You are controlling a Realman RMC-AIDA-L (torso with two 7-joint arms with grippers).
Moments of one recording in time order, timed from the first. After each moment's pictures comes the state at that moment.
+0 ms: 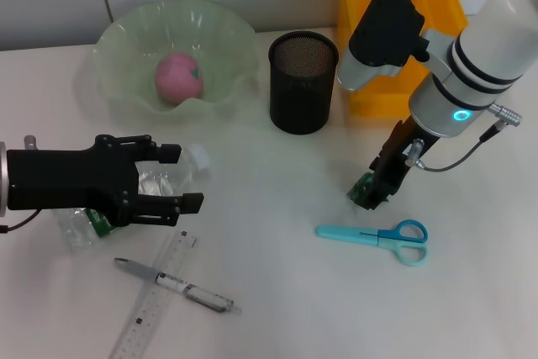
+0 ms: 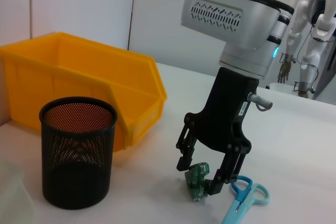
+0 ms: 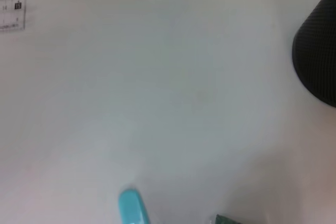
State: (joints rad) left arm -0.47 -2.01 1.07 0.91 1.86 1.56 -1.56; right arm 0.89 2.08 -1.26 -0.83 -2.71 -1.39 2.26
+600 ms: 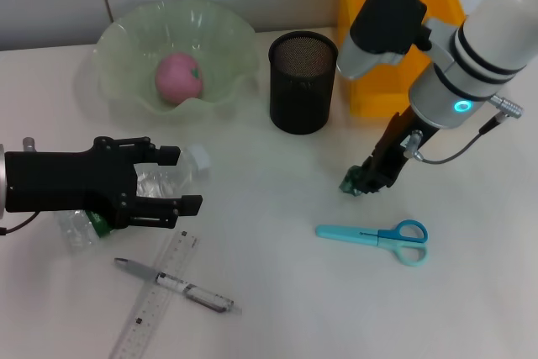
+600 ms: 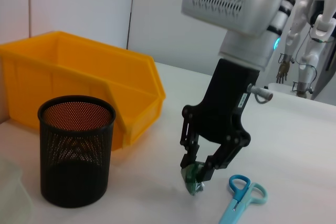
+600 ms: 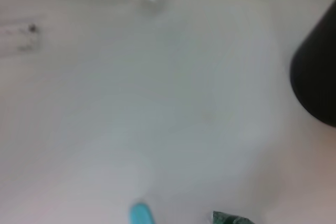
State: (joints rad) left arm -0.47 -2.01 1.06 0.91 1.86 1.57 -1.56; right arm 0.87 2.08 -1.25 -0.92 -2.68 -1.45 2.26
